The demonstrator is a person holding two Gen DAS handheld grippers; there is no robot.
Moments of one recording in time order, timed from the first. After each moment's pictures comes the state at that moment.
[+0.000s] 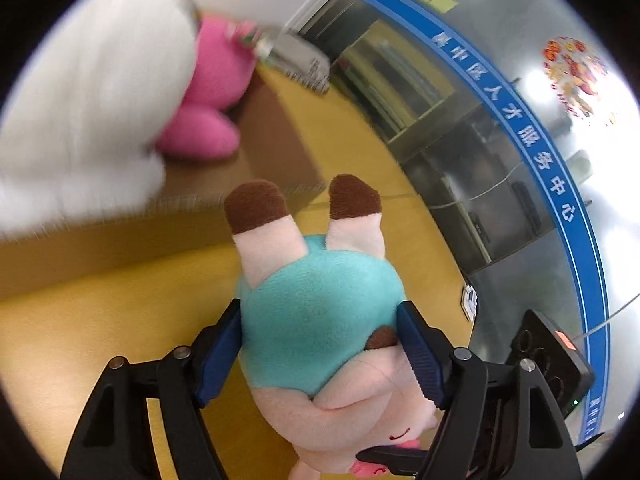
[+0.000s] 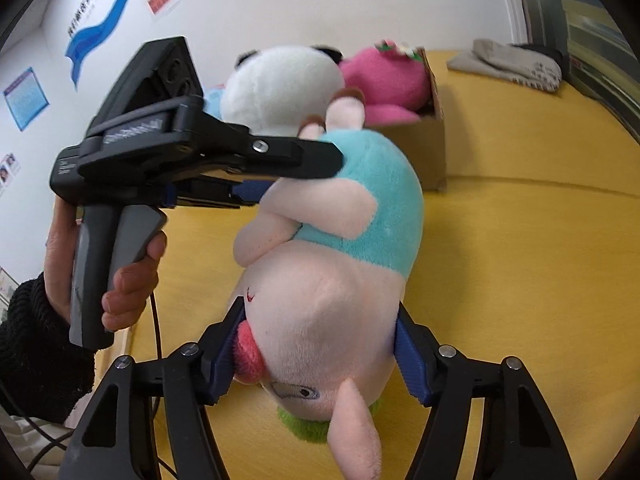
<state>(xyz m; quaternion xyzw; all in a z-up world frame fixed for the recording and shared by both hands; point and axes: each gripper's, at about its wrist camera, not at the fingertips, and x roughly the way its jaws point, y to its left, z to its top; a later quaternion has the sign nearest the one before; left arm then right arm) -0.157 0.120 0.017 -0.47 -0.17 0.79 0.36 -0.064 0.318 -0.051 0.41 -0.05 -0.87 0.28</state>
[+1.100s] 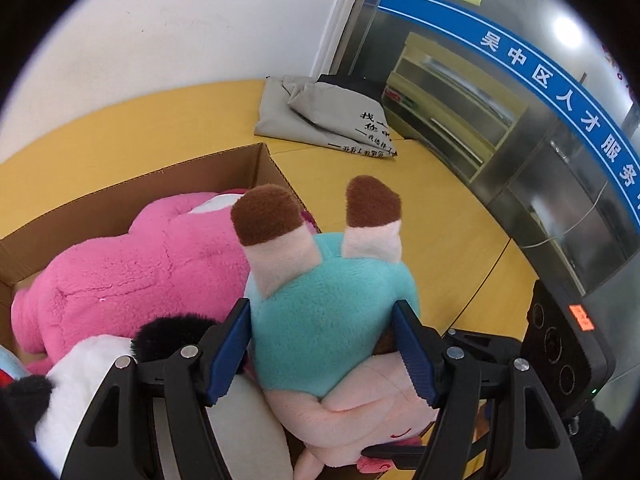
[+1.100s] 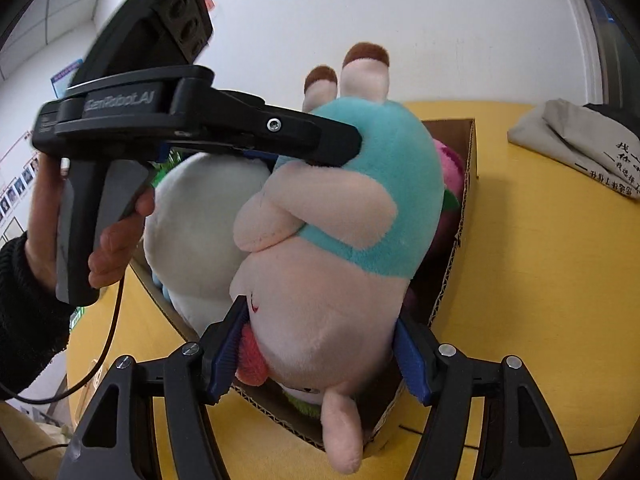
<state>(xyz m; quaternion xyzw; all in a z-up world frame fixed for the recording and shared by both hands) -0.349 0.177 0.058 -0.46 -0.02 0.85 0.26 -0.296 0.327 -0.043 0.38 -0.03 -0.84 0.38</state>
